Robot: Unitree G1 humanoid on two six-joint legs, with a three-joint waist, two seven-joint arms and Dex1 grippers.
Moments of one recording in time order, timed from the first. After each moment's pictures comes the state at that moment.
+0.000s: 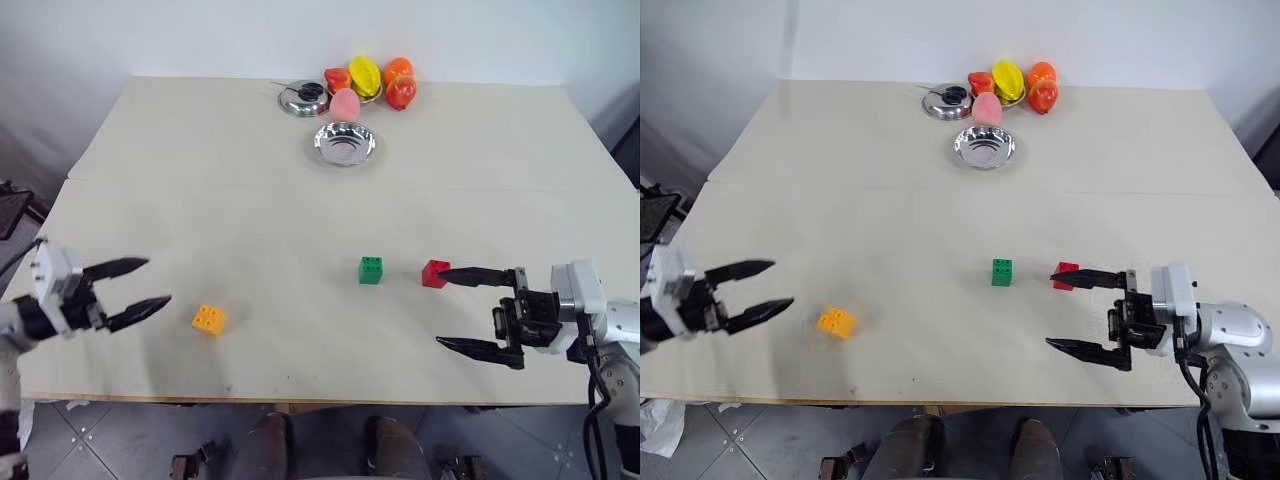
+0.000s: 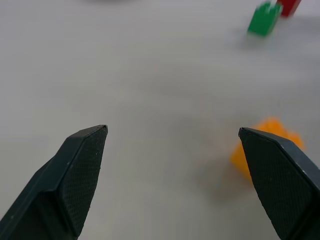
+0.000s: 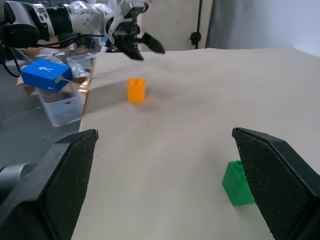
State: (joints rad) left arm 0.05 0.83 0.56 0.18 -0.44 0.14 -1.24; right arm -0.09 -0.74 -0.23 -0.24 0.74 0.16 1.42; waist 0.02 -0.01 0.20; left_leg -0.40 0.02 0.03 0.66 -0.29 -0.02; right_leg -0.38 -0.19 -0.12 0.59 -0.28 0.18
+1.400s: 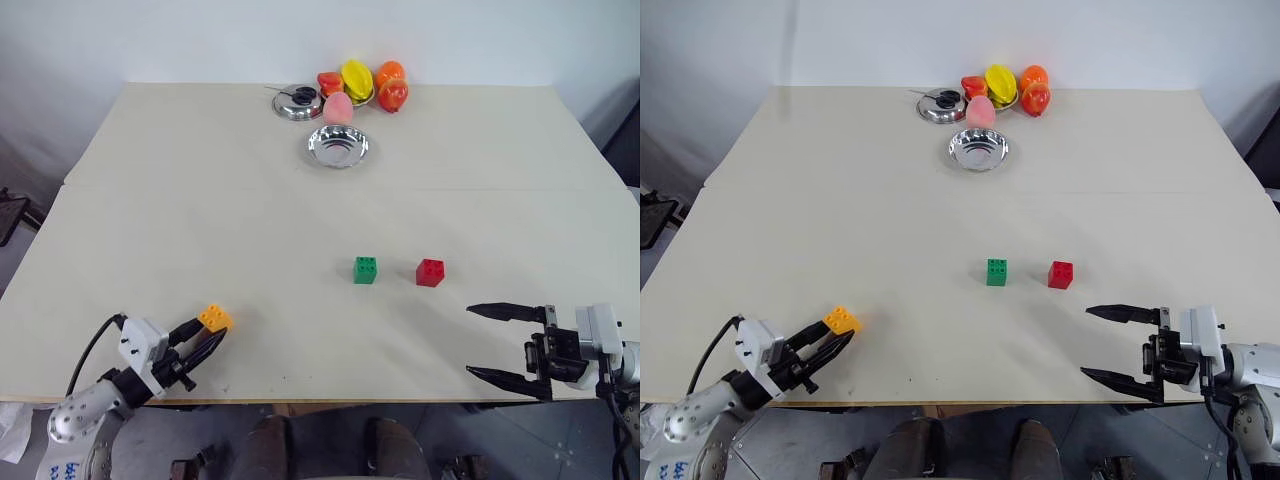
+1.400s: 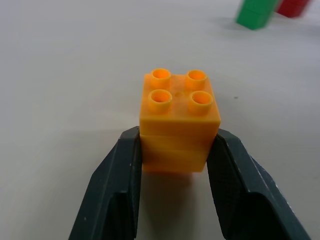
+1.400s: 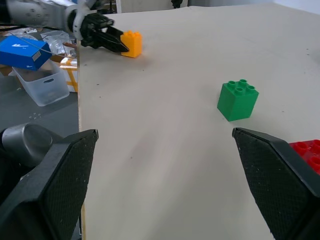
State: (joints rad) left arm 0.19 0.53 0.27 -0.17 -0.41 0.09 -0.87; right arm 0.15 -0.78 -0.33 -0.10 0.69 -0.04 1.47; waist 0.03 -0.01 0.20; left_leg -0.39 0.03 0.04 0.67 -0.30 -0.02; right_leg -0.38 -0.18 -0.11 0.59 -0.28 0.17
